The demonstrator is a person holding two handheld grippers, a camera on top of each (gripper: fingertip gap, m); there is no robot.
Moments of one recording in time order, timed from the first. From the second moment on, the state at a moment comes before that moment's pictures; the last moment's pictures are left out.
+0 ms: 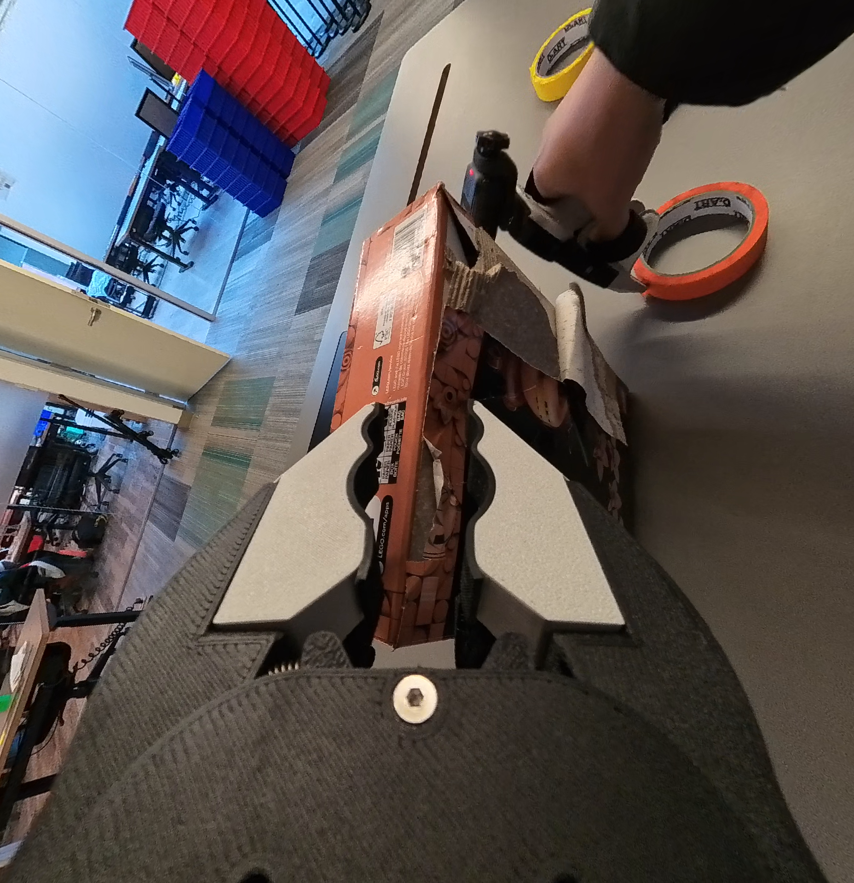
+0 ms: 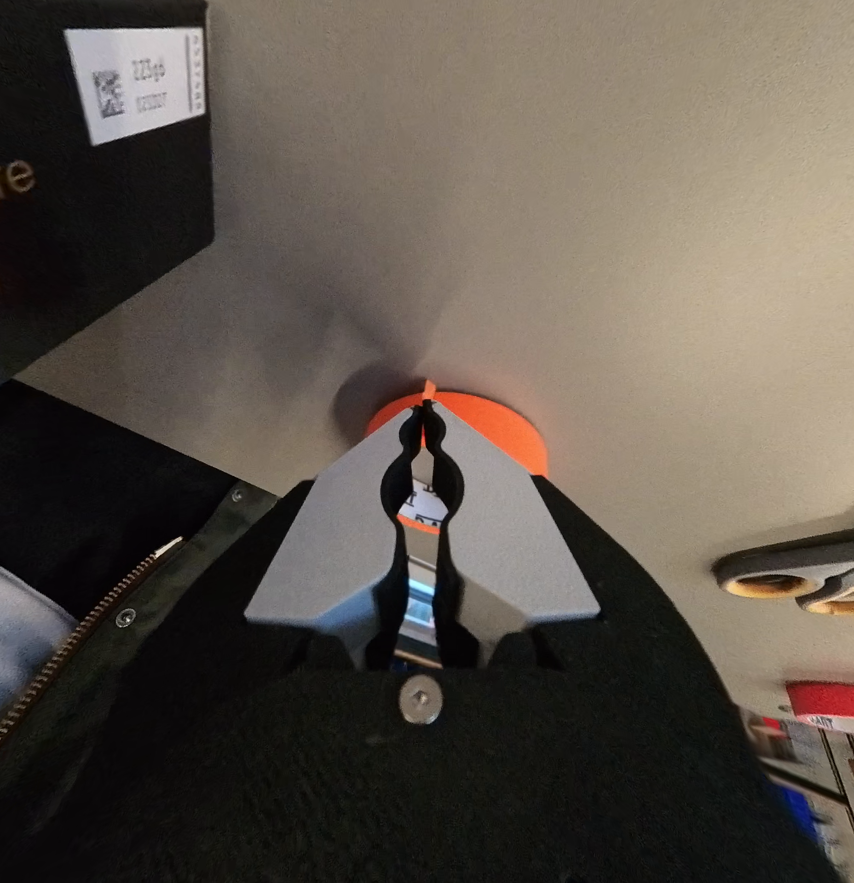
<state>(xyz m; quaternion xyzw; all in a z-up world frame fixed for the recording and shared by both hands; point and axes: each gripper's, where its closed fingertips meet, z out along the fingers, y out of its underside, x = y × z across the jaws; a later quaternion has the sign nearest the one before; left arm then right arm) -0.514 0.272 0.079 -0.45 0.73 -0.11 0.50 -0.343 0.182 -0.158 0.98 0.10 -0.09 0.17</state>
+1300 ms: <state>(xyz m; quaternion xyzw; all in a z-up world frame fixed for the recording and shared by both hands) -0.518 0.265 0.078 -0.43 0.74 -0.11 0.51 -0.396 0.206 0.147 0.79 0.16 -0.38 -0.45</state>
